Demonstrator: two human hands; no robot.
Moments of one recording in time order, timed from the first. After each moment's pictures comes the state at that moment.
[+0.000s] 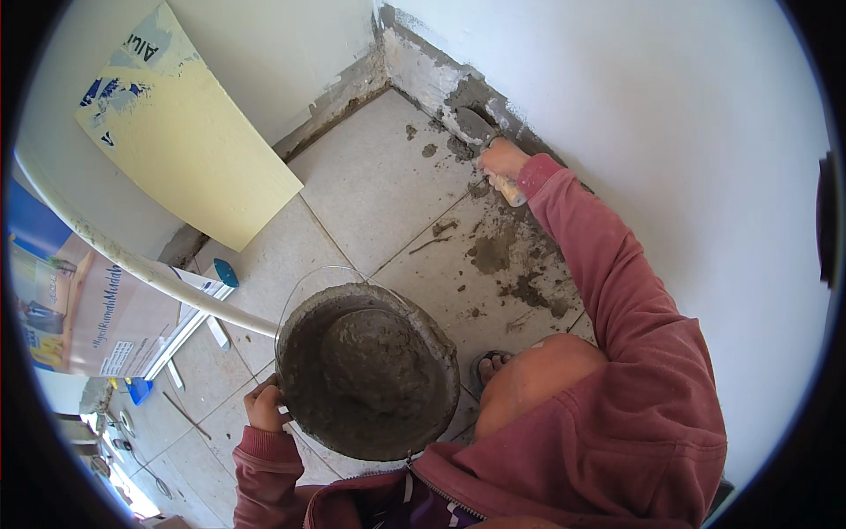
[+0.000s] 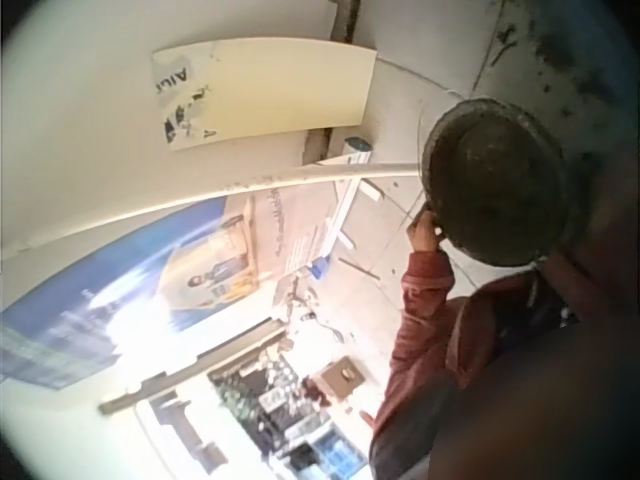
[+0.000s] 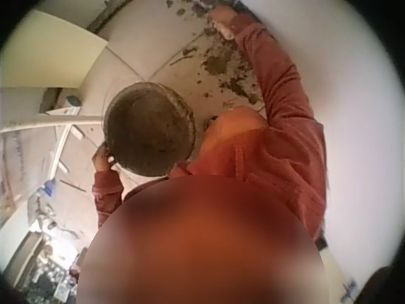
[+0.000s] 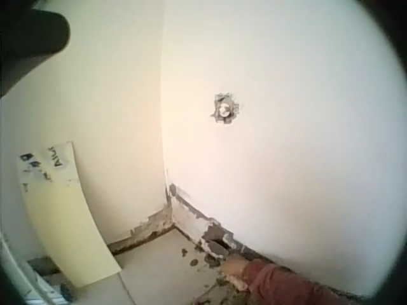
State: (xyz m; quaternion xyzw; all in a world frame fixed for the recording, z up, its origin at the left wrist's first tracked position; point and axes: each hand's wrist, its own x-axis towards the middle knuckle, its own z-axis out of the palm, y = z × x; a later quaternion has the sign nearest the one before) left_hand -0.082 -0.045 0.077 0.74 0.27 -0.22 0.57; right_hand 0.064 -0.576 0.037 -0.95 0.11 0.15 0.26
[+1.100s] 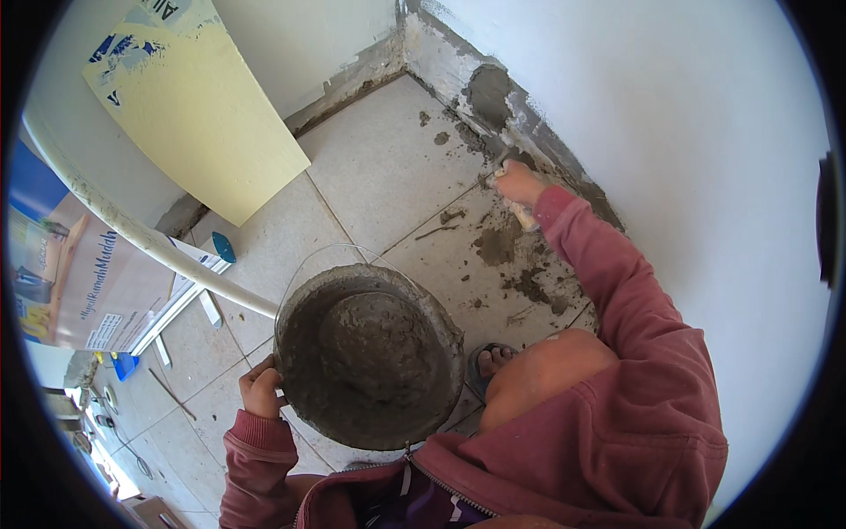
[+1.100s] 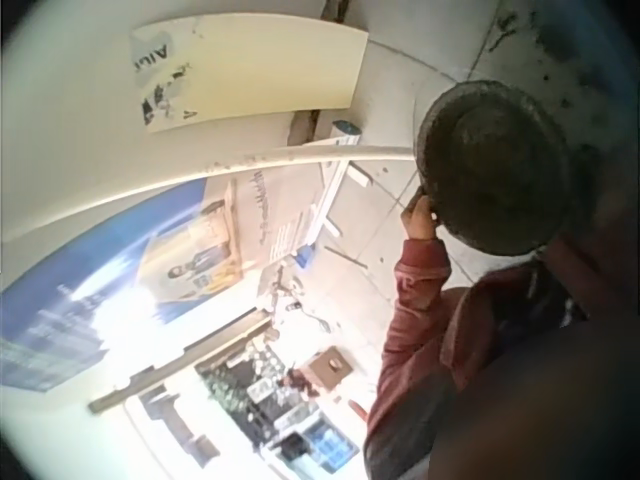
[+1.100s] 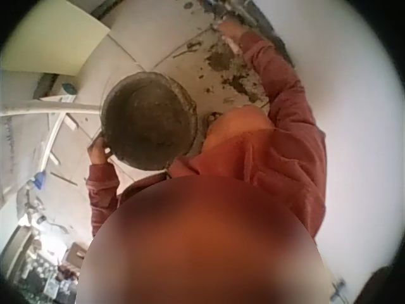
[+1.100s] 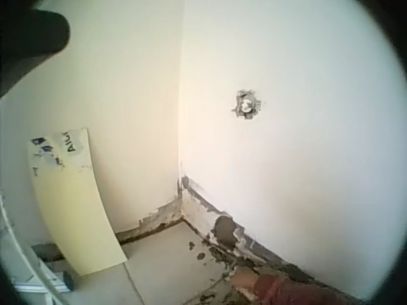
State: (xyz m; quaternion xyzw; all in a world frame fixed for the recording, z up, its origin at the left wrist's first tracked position) left_hand -0.084 -0.044 0.087 0.72 0.26 -0.23 0.59; right_hand 0.022 -0.547 0.015 -0.88 0.22 0.07 0.42
